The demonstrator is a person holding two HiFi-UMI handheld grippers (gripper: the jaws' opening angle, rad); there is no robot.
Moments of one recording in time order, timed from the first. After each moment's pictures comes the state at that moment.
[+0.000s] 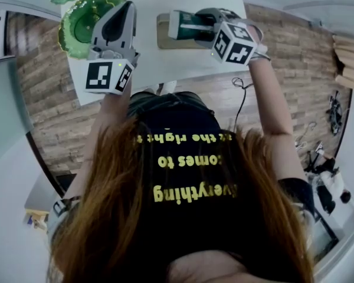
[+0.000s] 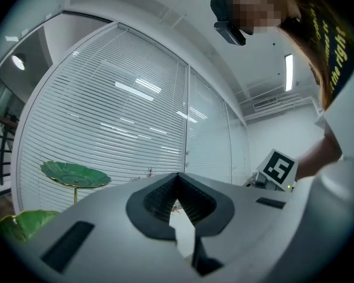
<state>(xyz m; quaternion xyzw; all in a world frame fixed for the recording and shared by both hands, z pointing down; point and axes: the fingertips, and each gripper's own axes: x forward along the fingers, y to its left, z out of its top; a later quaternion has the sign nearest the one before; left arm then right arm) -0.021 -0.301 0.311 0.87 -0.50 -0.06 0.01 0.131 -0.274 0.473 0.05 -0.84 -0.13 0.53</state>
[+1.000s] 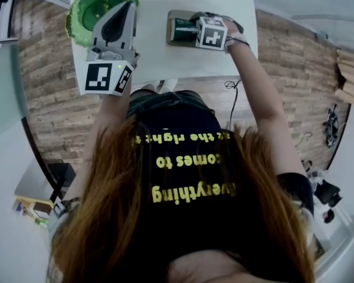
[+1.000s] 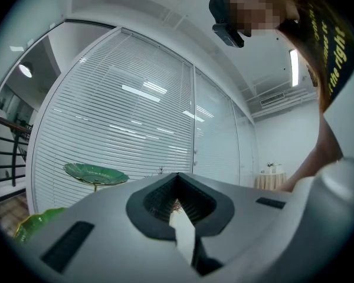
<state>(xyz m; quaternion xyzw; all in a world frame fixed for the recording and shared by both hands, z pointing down) -0.051 -0.283 0.317 0.85 -0.53 -0.06 0.01 0.110 -0.276 0.600 -0.04 -0.79 -0.06 0.60</state>
